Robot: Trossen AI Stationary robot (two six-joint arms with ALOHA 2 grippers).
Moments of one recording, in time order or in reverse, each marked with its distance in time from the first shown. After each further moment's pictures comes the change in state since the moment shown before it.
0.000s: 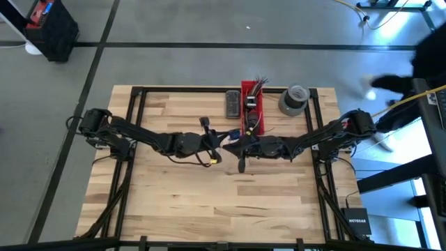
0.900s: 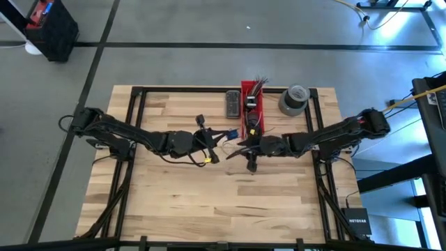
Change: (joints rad) left arm -0.040 -0.098 0.035 -0.043 -0.007 -0.134; right arm 0.001 -0.164 0.006 -0.551 0.017 -0.026
